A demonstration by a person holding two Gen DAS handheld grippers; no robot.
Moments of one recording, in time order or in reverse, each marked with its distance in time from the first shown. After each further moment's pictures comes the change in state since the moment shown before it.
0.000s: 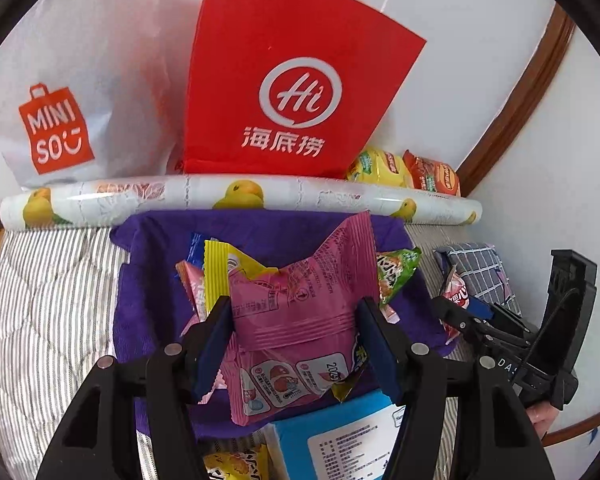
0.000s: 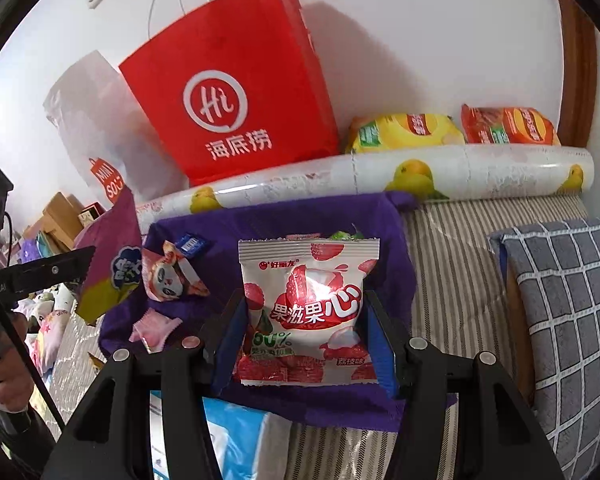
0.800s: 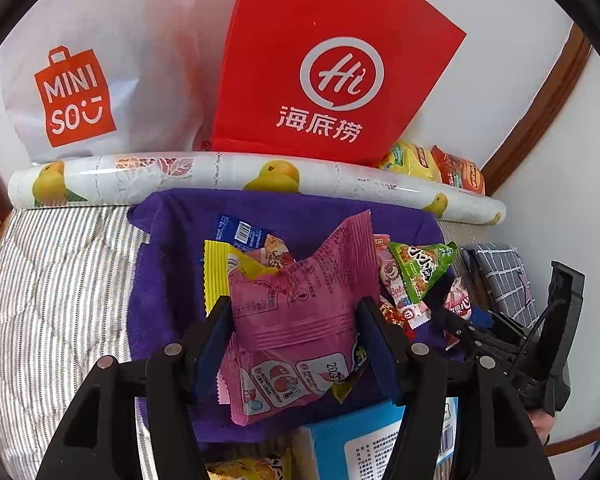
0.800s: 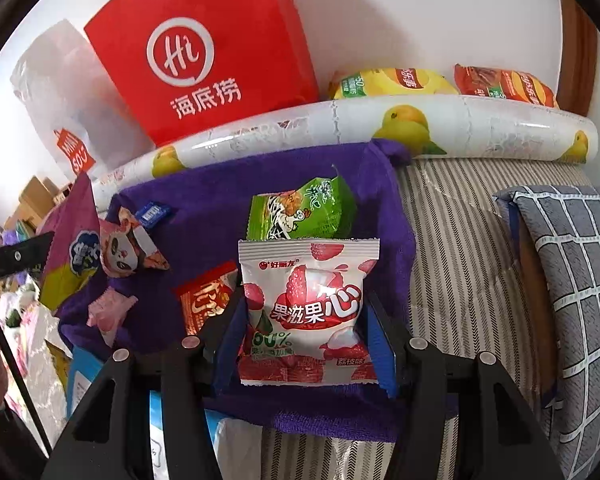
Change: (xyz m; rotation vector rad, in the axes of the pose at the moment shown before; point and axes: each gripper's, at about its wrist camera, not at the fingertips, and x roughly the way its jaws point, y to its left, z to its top) left arm 0.017 0.020 -0.005 -0.039 0.024 0.053; right arm 0.039 -0.005 -0.014 -0.011 0.082 -0.084
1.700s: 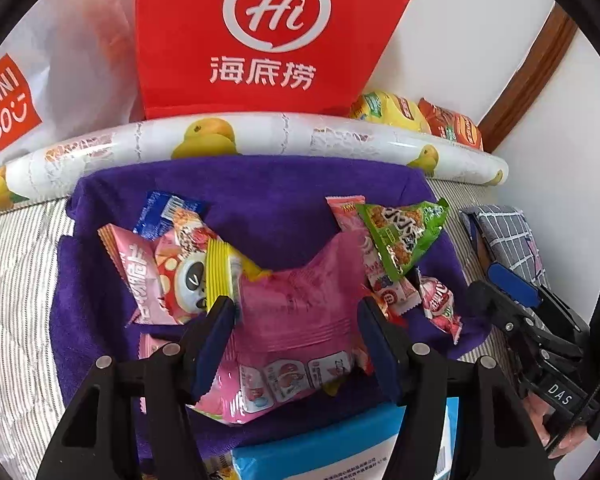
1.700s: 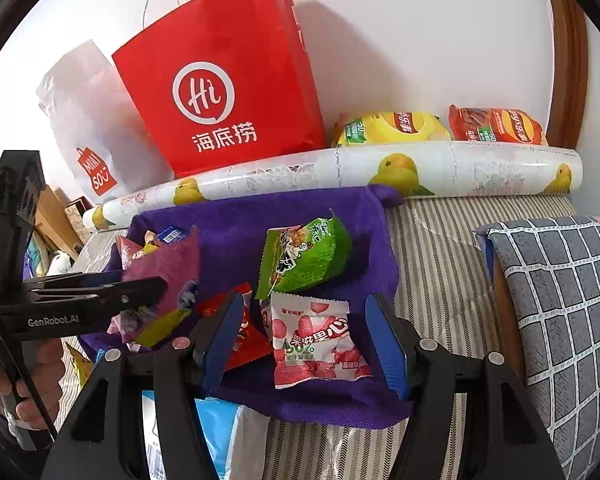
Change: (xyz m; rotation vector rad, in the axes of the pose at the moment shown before) left arm 0.050 -0.049 -0.007 0.075 0.114 0.002; right arm -0.040 0.000 0.003 -0.021 -0.108 0.032
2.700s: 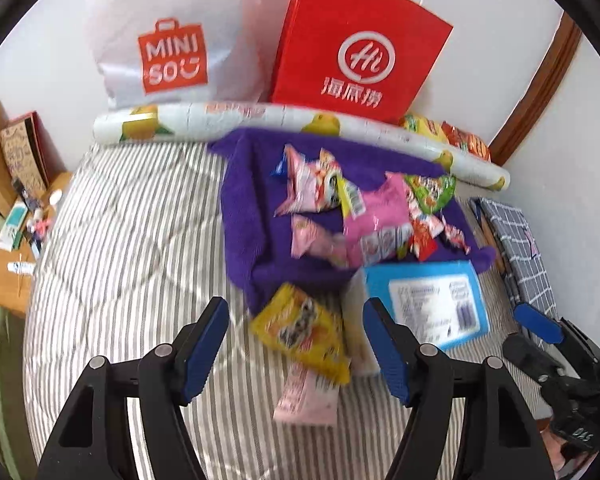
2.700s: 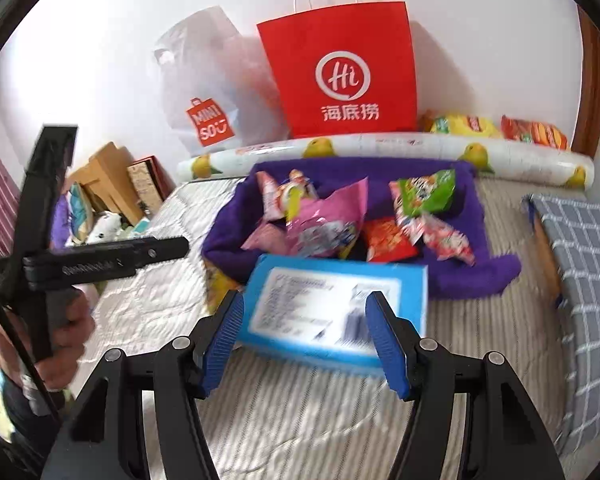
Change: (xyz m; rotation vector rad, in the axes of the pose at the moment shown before) left arm -0.122 0.075 -0.111 -0.089 -0.082 0.074; right arm -0.098 0.121 -0.081 -0.076 0.031 0.115
